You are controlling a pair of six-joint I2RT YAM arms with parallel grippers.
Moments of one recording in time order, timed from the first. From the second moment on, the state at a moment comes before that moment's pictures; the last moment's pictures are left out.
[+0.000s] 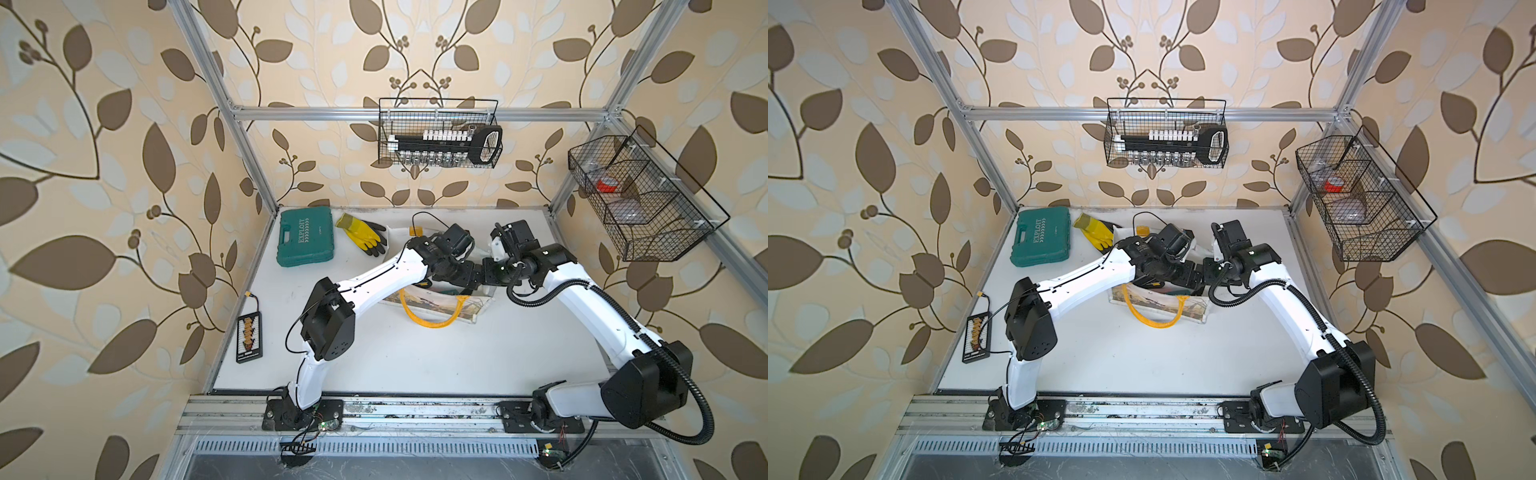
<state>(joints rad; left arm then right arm) -0.87 1.98 1.88 -0.79 0.15 -0.52 0.30 1.39 1.26 -0.93 -0.08 0.37</state>
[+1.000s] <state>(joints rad) -0.85 1.24 1.26 -0.78 -0.06 -0.61 0.30 1.39 1.46 -1.00 -0.04 0.27</state>
